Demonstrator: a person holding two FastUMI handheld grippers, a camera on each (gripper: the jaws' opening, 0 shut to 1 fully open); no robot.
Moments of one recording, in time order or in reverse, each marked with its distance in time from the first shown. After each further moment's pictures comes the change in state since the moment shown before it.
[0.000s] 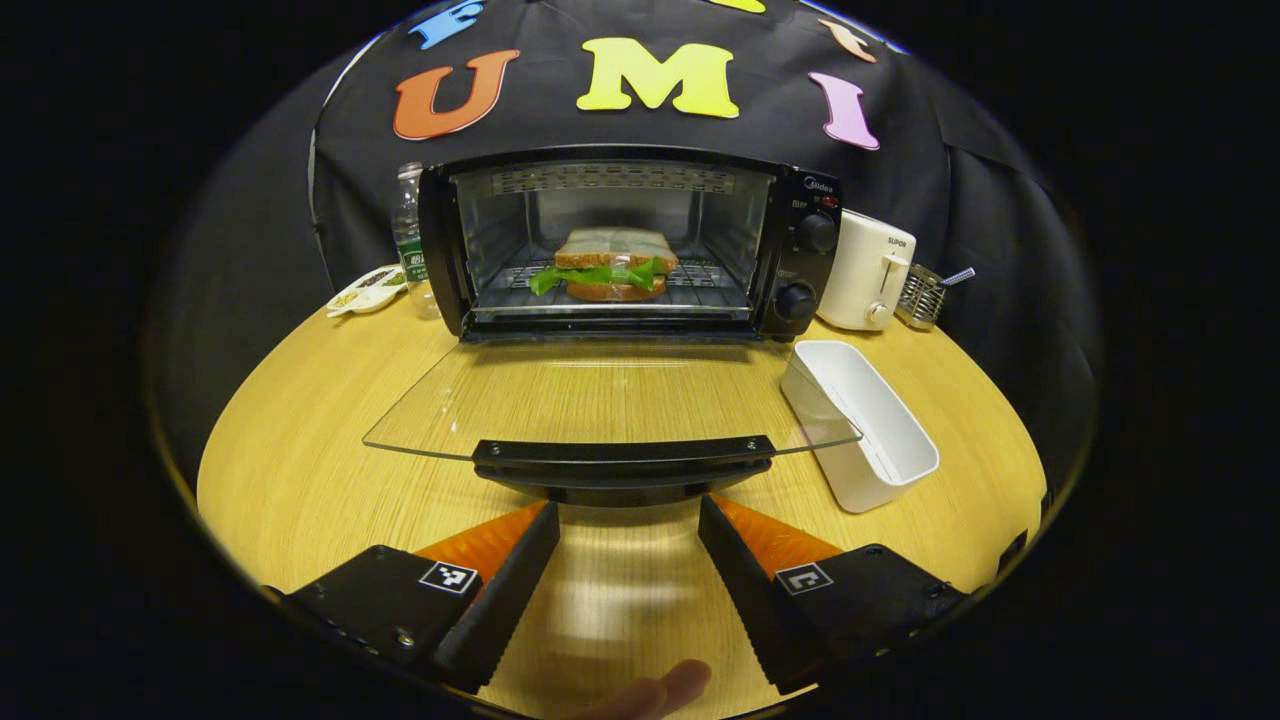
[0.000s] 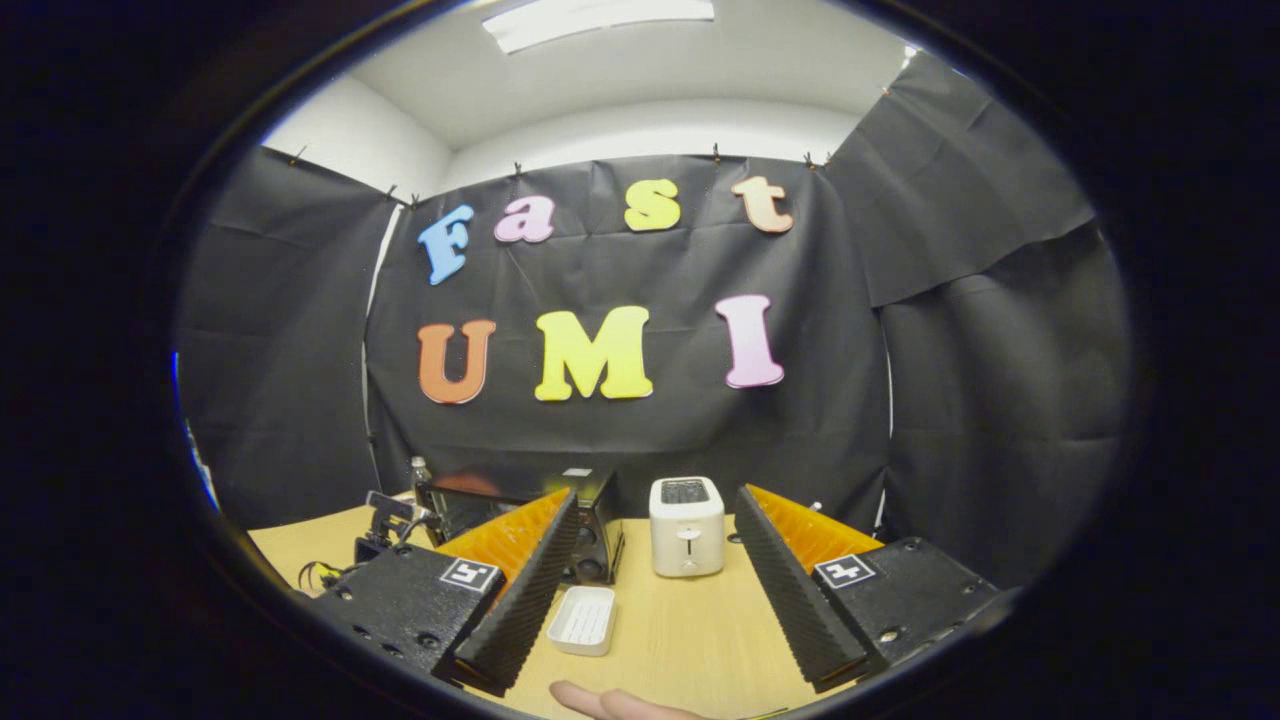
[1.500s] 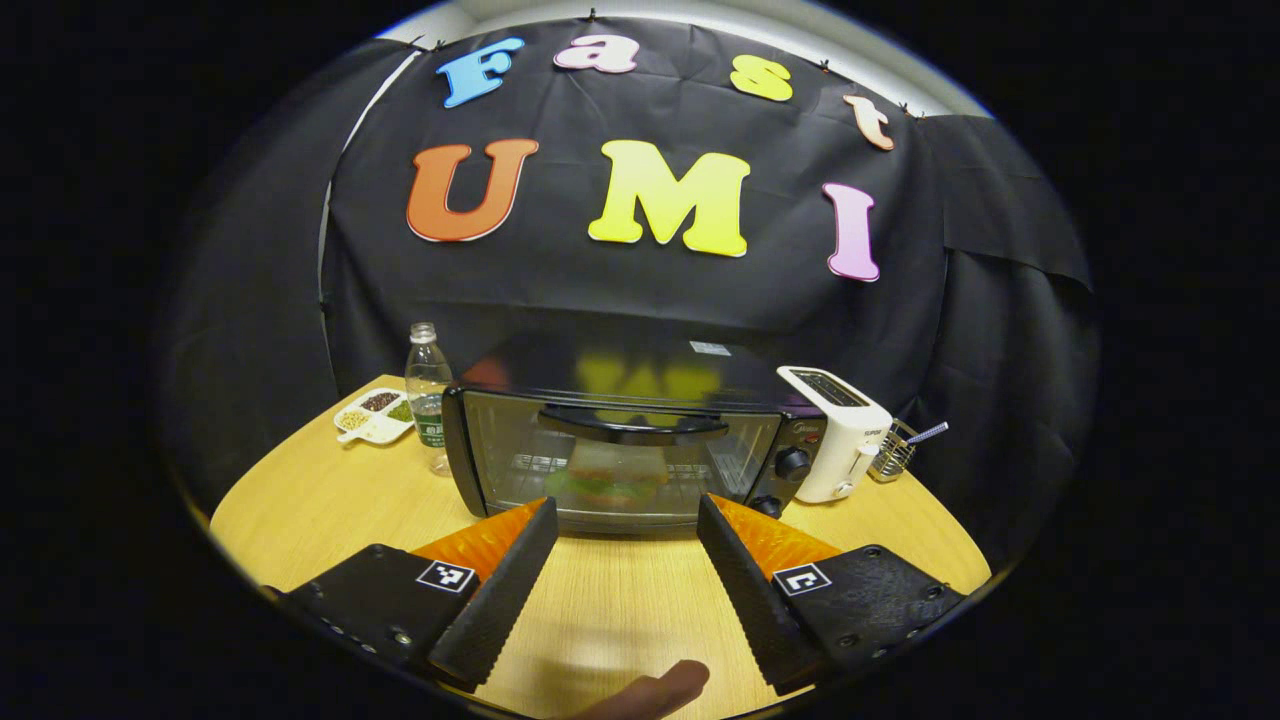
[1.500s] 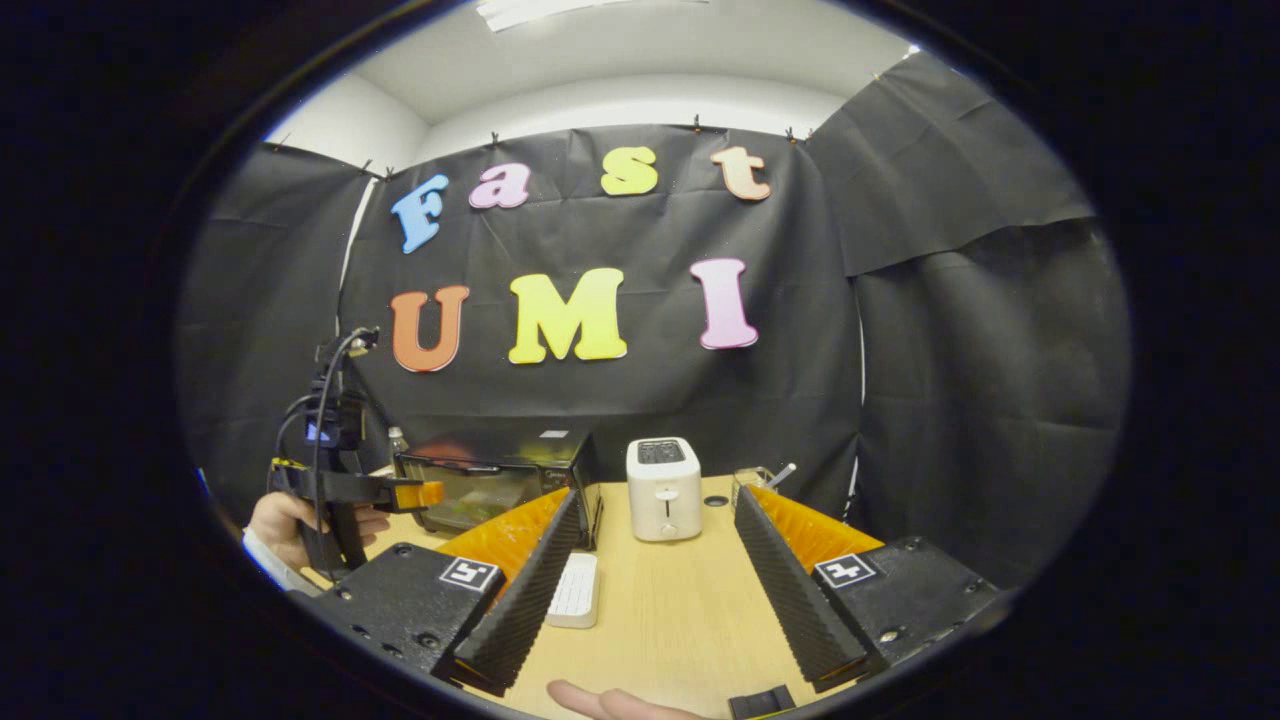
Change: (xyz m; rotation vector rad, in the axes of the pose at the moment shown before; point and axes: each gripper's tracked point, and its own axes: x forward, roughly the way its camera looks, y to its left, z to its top) left arm -0.058 0.013 0.171 -0.059 -0.353 -0.037; right arm -0.028 -0.007 -0.020 0.011 0.110 -0.081
